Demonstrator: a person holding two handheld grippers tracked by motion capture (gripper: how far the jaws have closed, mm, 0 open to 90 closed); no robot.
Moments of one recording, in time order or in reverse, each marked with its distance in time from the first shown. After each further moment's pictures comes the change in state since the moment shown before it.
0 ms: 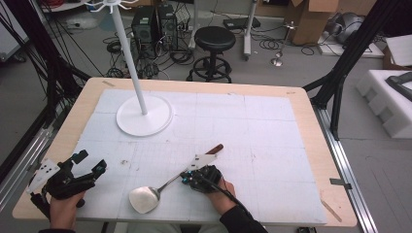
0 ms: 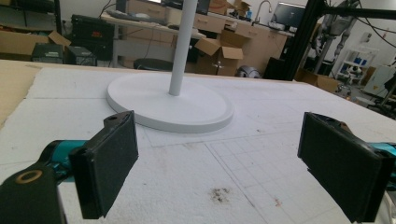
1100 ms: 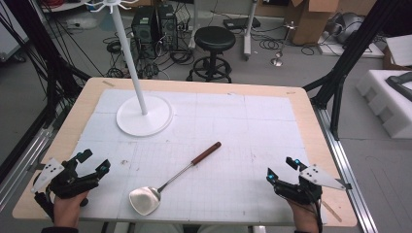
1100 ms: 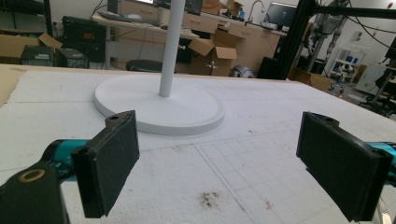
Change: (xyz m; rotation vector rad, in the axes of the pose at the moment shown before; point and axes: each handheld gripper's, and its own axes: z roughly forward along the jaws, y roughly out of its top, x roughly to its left) left arm -0.005 -0.001 0.006 -0.002 -0.027 0.009; right arm -0.056 -0.130 -0.205 -0.401 -0.538 0.281
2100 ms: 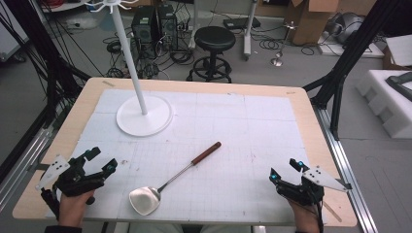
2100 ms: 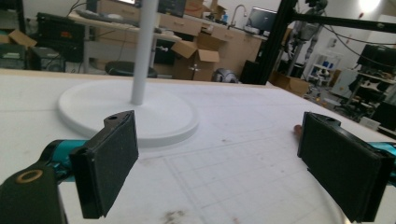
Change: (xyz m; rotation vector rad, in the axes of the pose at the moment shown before) left arm -0.024 0.012 0.013 -0.006 -0.102 -0.018; right arm -0.006 -0.009 0.000 0.009 -0.042 0.031
